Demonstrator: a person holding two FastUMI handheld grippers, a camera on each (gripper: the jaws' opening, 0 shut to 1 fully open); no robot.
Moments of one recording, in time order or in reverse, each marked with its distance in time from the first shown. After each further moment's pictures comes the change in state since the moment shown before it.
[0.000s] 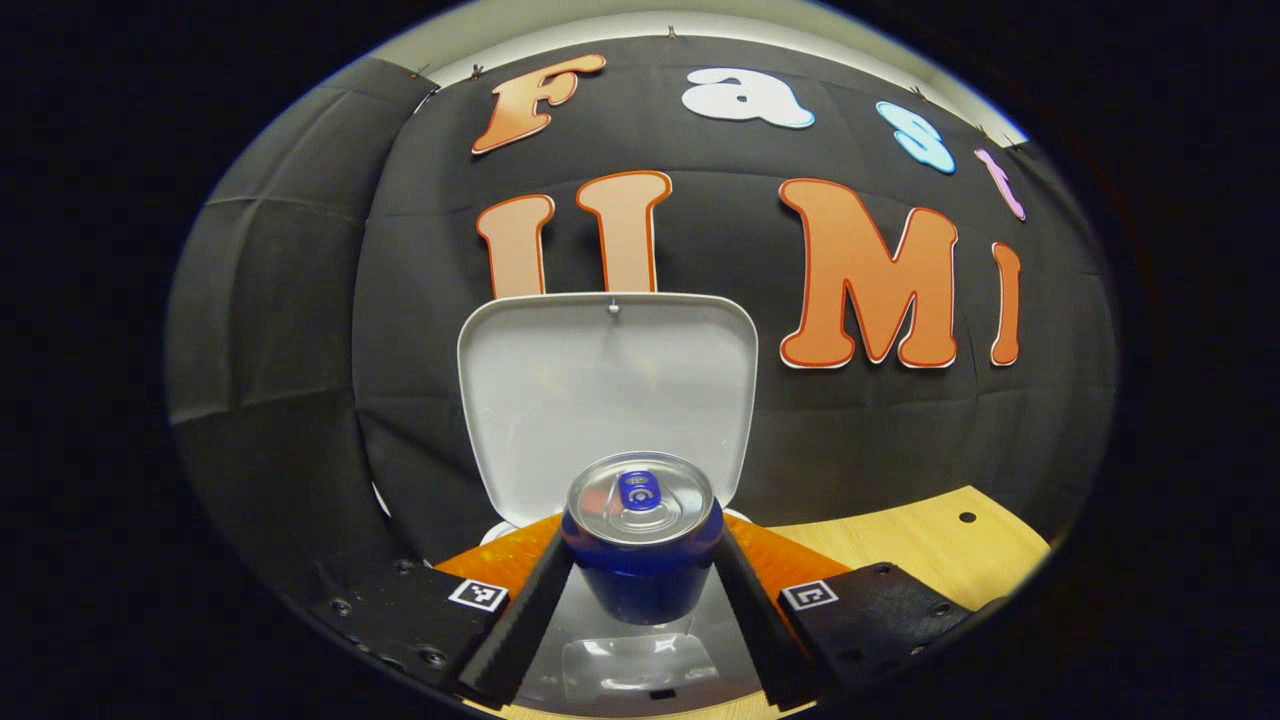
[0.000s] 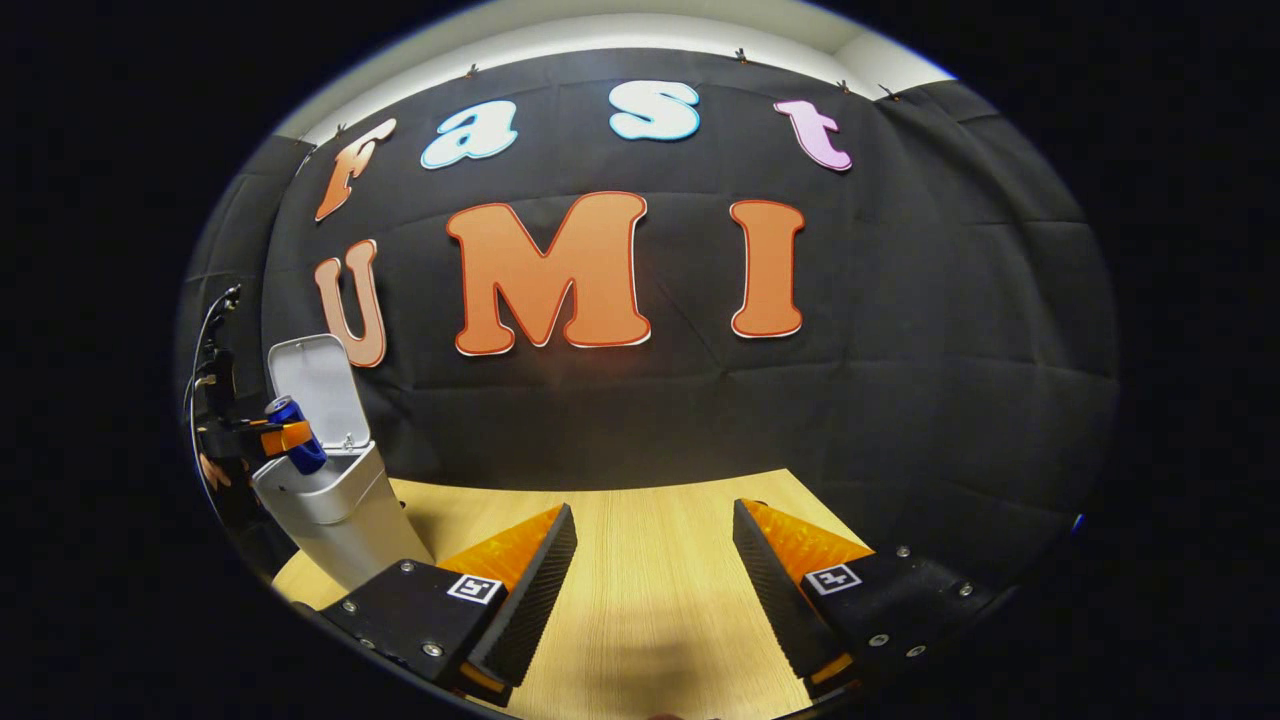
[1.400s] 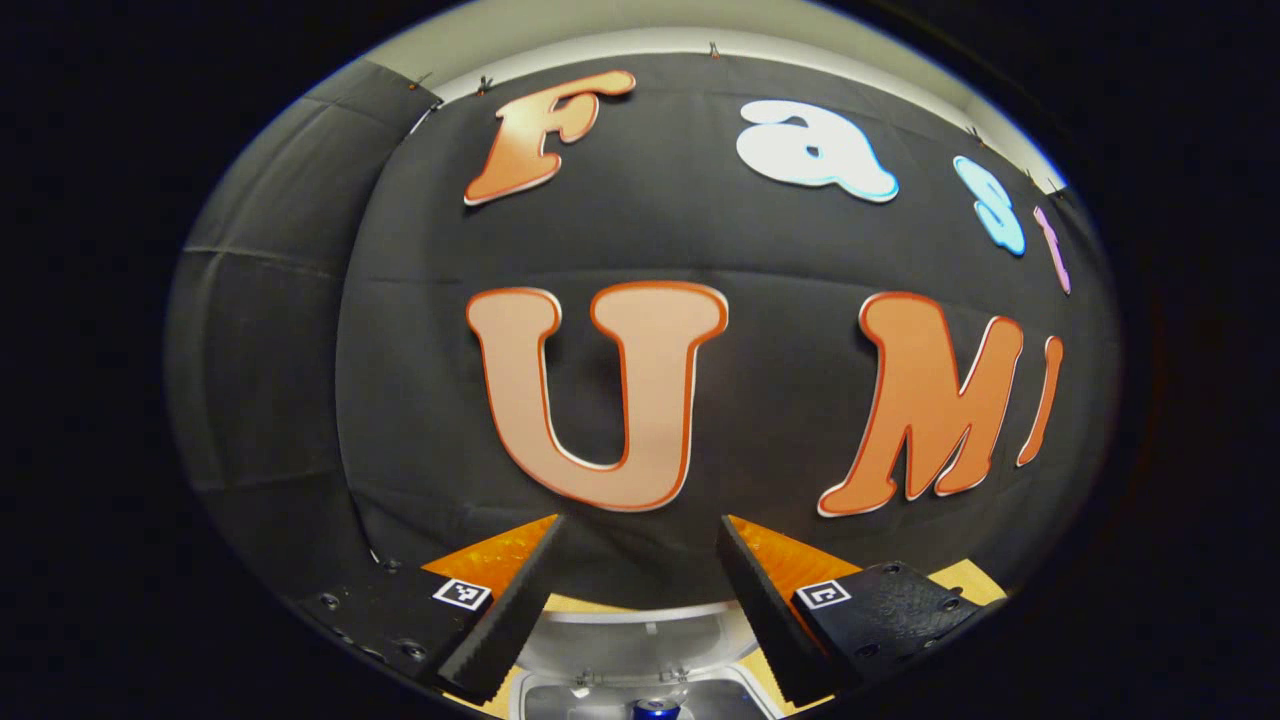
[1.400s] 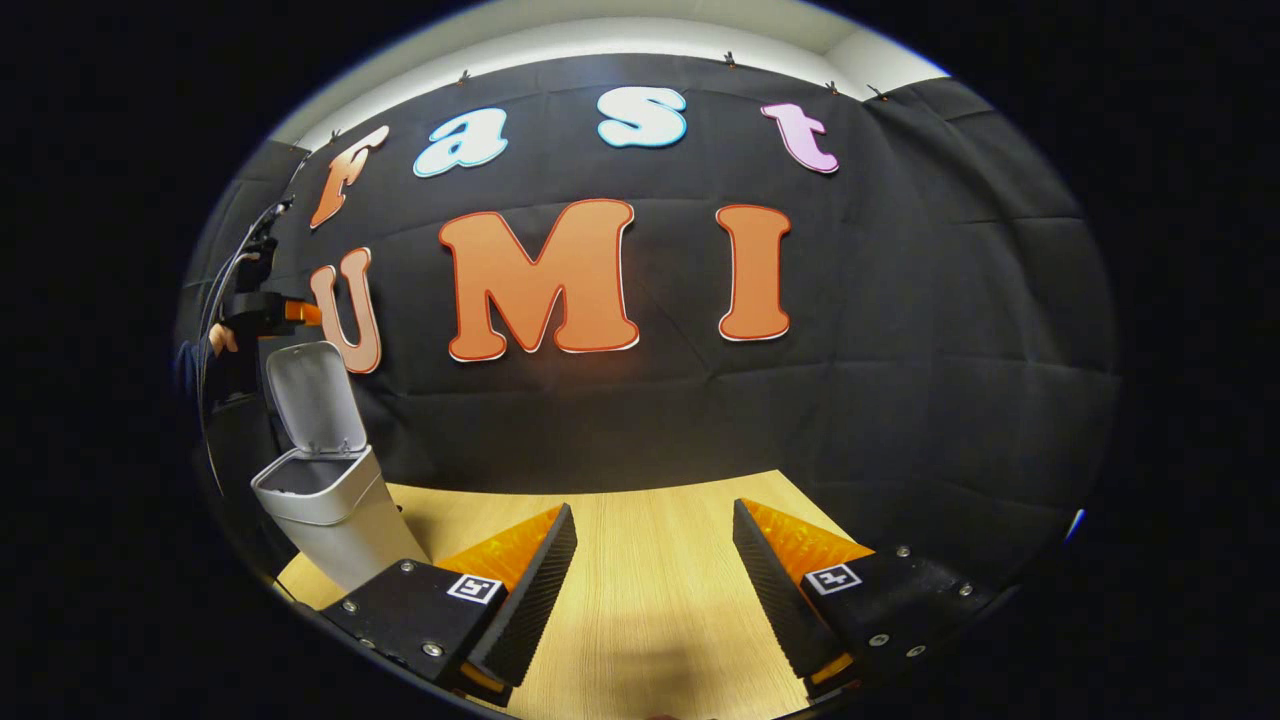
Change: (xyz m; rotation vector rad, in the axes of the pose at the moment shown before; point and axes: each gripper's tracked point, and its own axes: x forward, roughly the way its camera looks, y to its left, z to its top) left arm 0.109 0.038 0.160 -0.070 -0.033 0.019; right arm -0.014 -0.015 0.001 0.006 -0.013 -0.018
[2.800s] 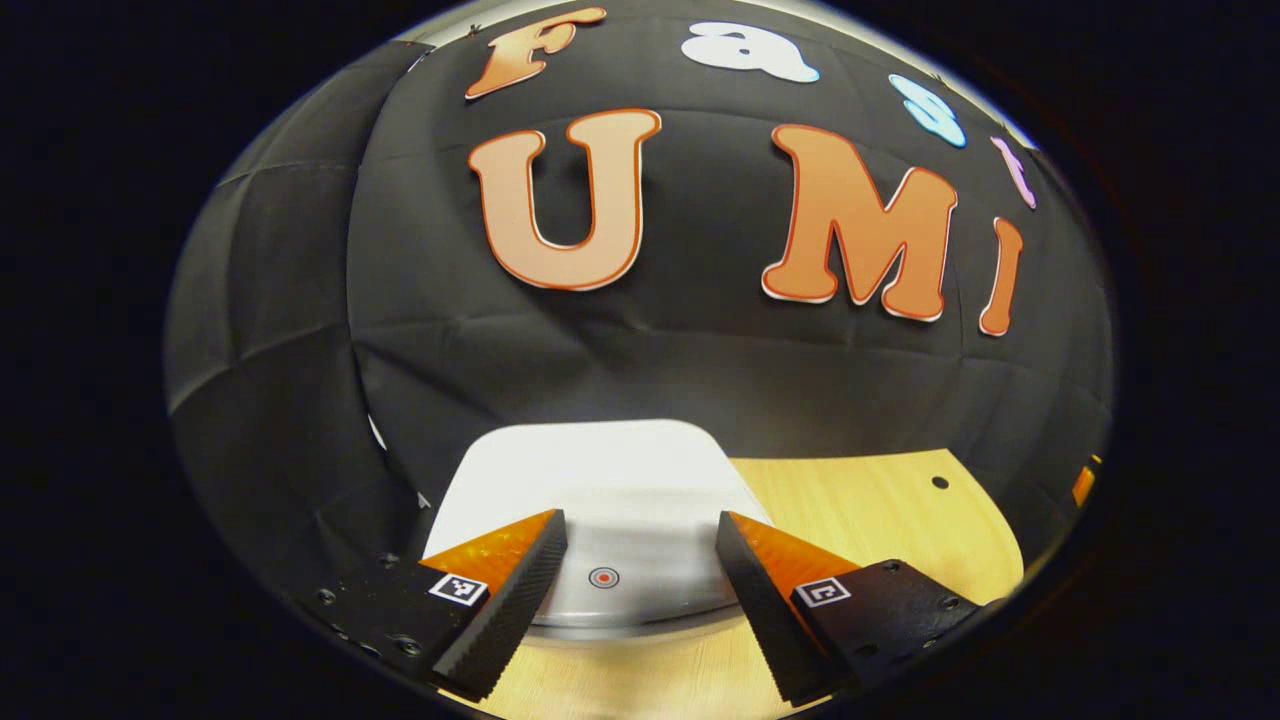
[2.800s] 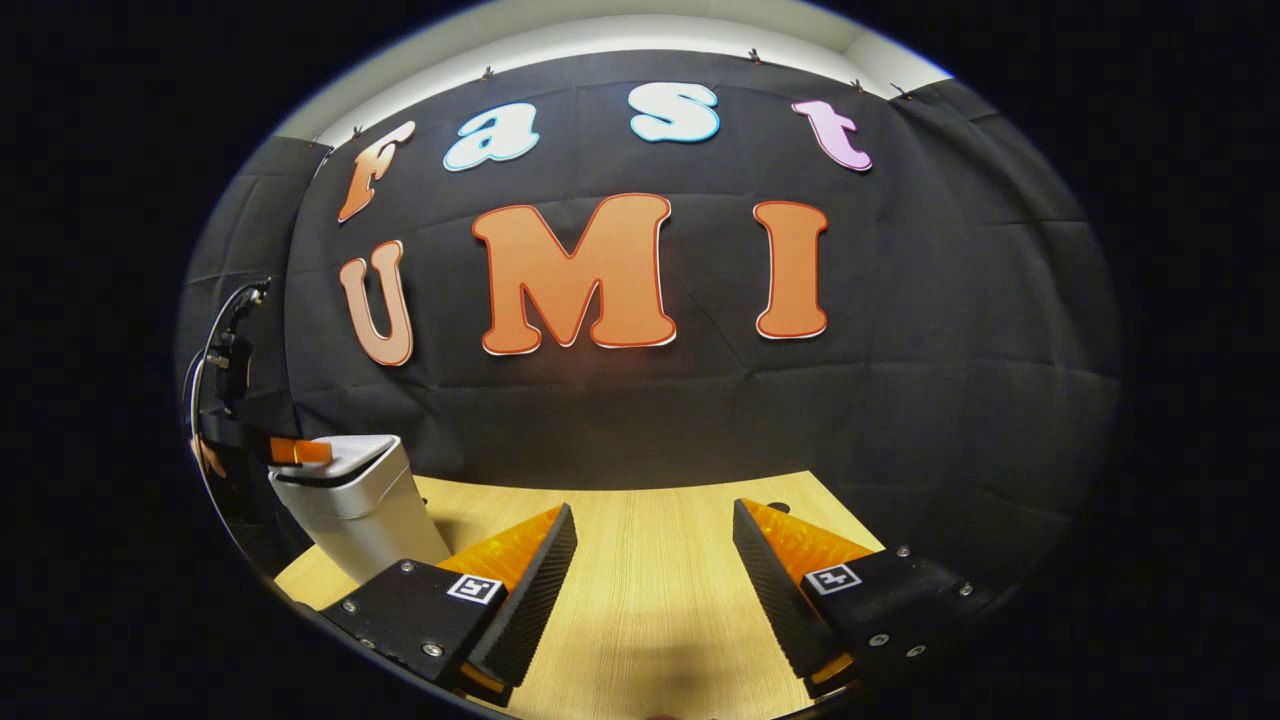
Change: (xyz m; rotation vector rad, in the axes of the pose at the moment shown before) left arm -0.165 -0.036 -0.212 0.044 0.352 -0.030; right arm 0.009 0.028 -0.005 -0.023 0.008 0.099
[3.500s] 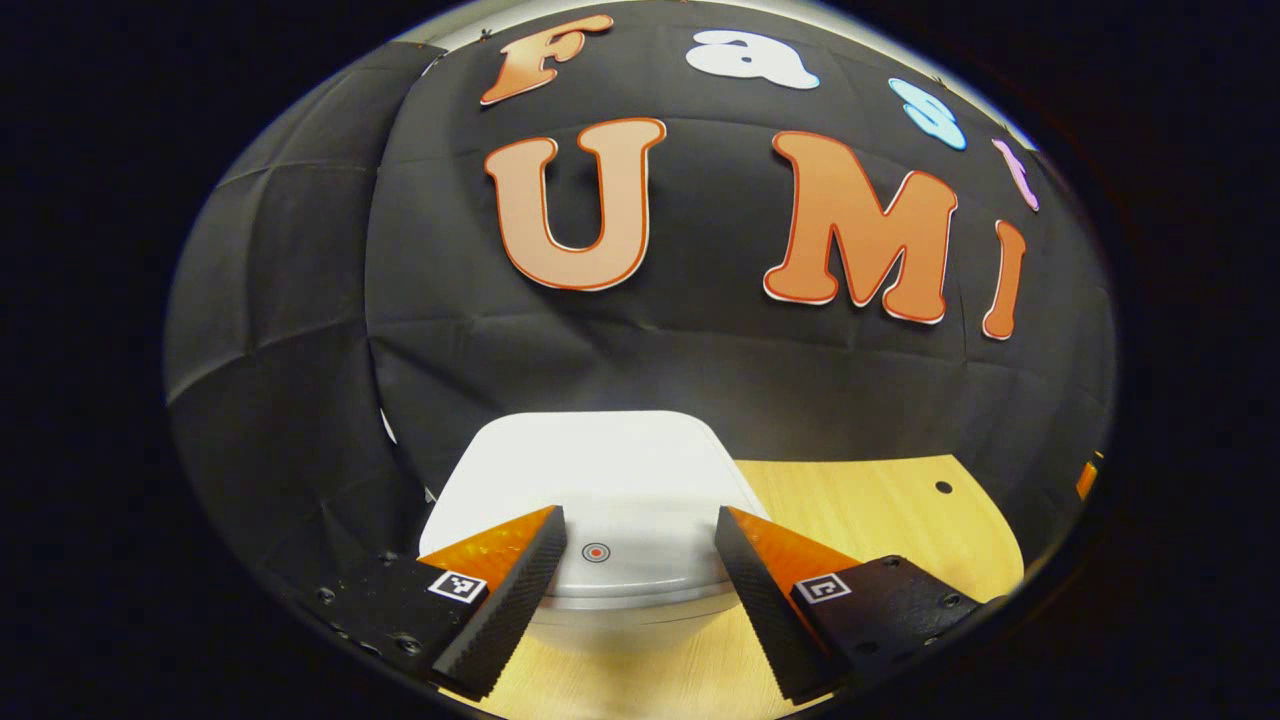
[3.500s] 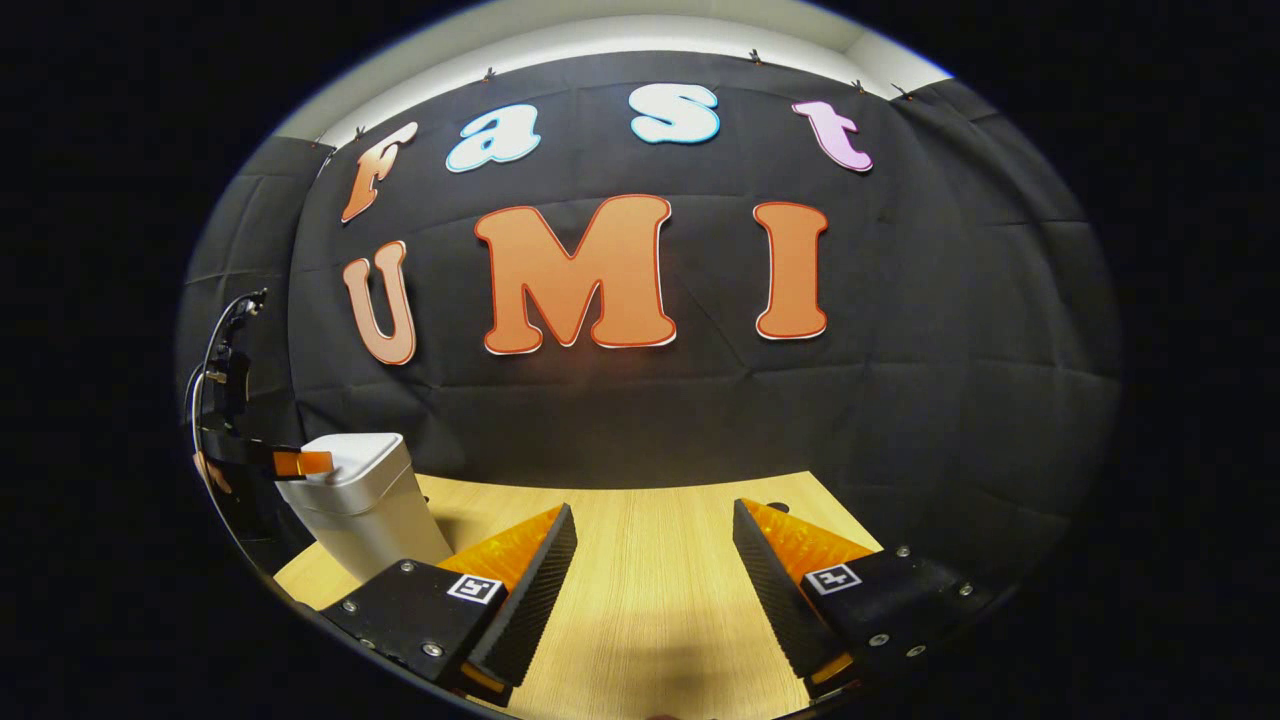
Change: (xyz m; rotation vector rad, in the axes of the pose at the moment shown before) left arm -0.029 -0.005 0.010 -0.028 -0.092 0.031; right arm -0.003 -0.006 0.002 -0.003 -0.011 0.006
